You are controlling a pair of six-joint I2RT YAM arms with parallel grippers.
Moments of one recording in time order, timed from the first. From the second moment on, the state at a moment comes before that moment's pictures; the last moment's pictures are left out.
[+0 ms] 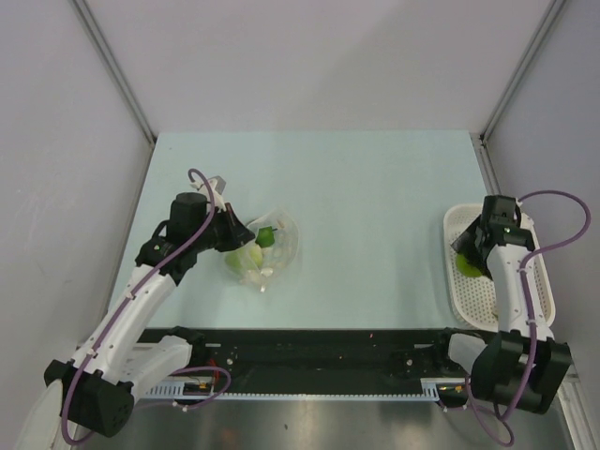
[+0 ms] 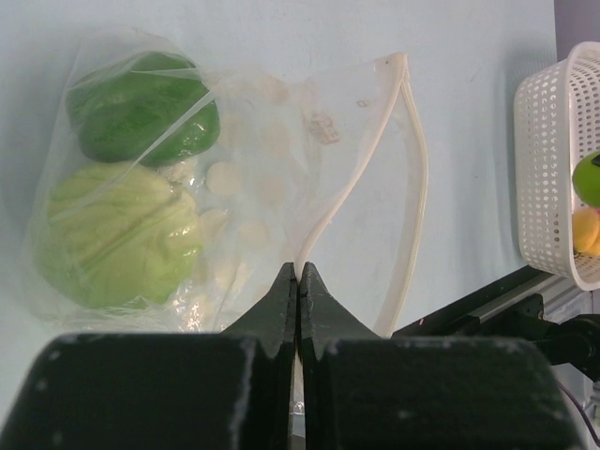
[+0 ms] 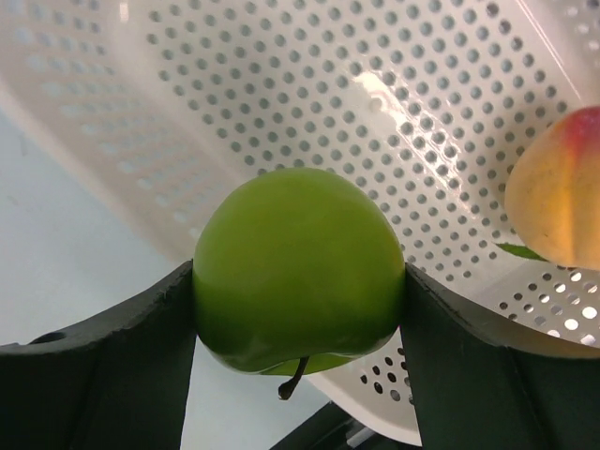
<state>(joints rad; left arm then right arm) -0.33 0.94 0.87 -0.55 0.25 -0.52 -0.20 1.06 0.90 -0.86 0.29 0.53</state>
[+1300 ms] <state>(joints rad) -0.33 0.94 0.91 -0.55 0.27 -0.52 0.84 1.43 1.20 -0.25 0.11 0.38</state>
